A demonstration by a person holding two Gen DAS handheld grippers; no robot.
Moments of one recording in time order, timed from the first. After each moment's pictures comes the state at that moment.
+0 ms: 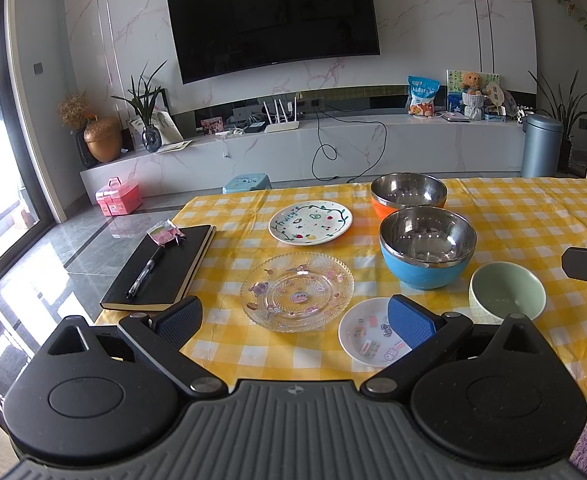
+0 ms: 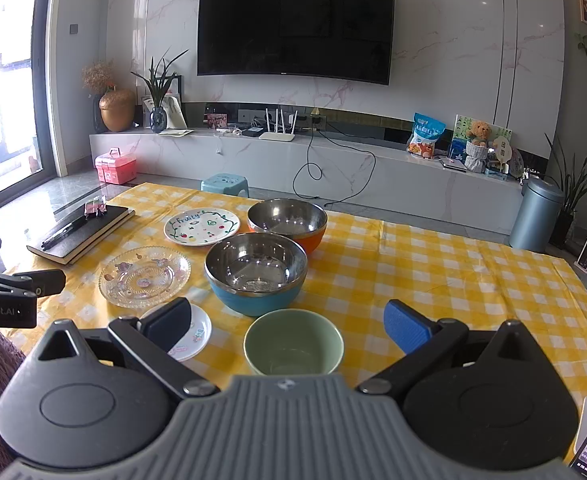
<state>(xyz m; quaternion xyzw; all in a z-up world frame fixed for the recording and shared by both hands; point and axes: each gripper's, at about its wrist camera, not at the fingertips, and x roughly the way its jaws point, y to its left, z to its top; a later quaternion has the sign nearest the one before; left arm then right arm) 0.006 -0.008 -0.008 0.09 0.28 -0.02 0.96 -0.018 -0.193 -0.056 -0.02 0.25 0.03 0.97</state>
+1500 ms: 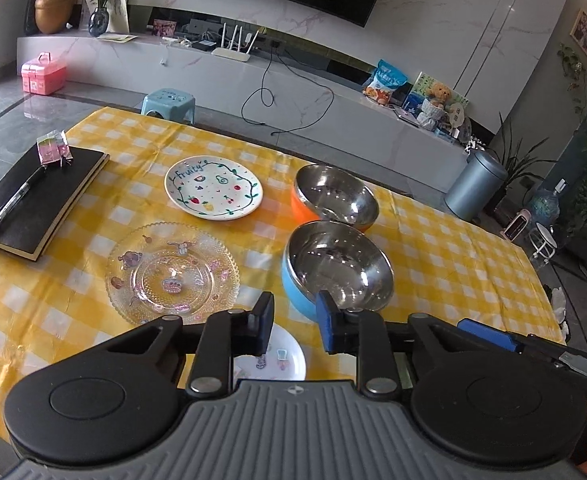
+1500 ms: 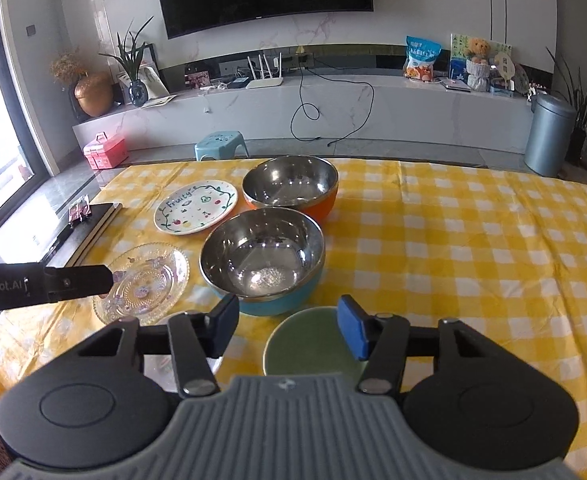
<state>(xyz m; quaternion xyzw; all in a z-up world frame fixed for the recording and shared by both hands) 0.104 0.000 -0.006 -0.12 0.39 -0.13 0.90 0.078 -0.183 -0.064 0.07 0.35 0.03 0.93</state>
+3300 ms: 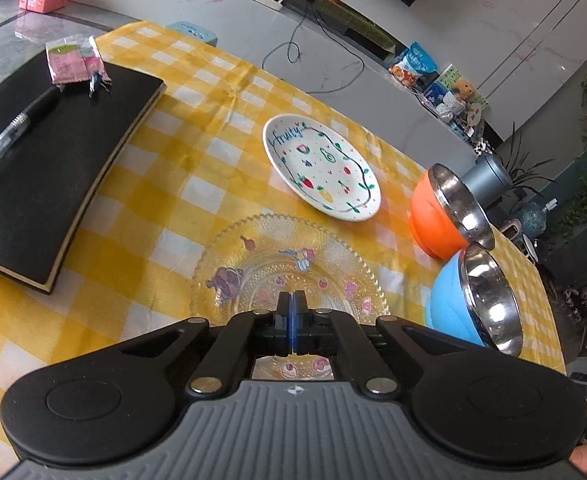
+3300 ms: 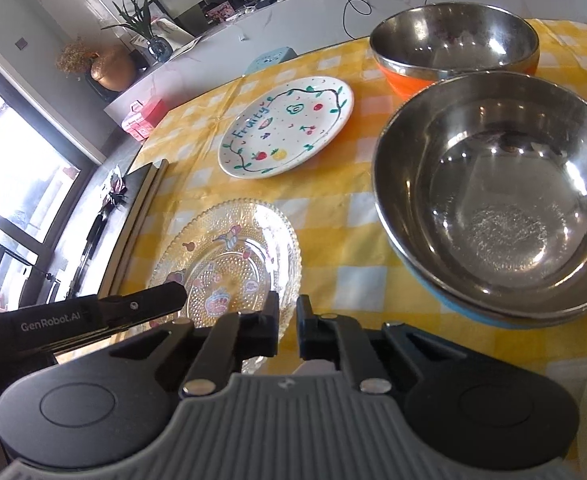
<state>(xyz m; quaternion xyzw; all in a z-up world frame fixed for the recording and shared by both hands) 0.213 0.132 -0.110 -0.20 0.44 -0.16 0.86 0.207 -0.082 -0.174 0.18 0.46 0.10 0.87</state>
